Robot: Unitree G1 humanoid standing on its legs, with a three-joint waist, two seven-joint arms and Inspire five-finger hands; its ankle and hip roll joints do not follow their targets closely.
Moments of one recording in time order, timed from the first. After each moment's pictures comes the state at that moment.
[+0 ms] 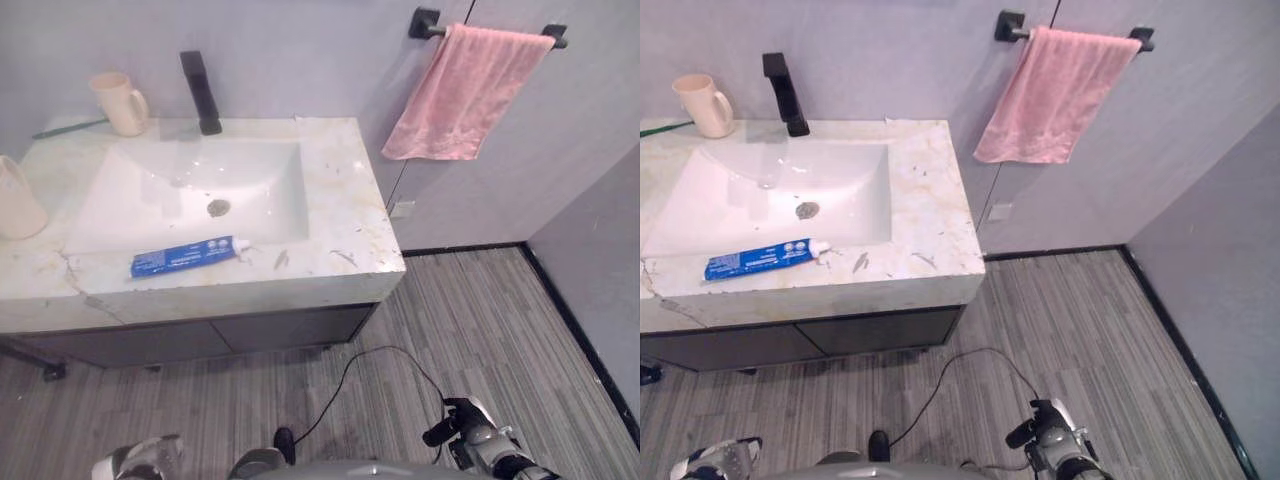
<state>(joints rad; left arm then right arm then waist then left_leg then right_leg) -0.06 0.34 -0.03 1.14 -0.59 0.20 0.67 -0.12 -0.30 0.35 1.09 -0.02 0.18 -0.19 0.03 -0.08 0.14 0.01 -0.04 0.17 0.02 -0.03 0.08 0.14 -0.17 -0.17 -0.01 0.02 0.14</state>
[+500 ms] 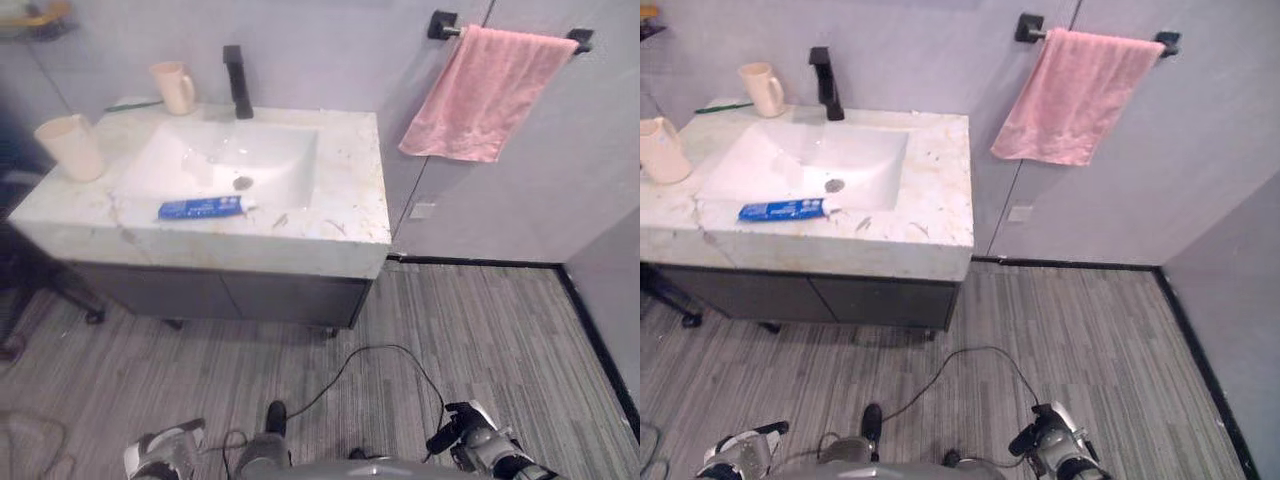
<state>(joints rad) -0.07 0.29 -0.06 1.07 -0.62 0.17 0.59 -0.12 -0.31 0.40 1.10 -0.03 0.23 -0.18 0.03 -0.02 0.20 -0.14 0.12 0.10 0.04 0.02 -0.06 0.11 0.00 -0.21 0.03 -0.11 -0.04</state>
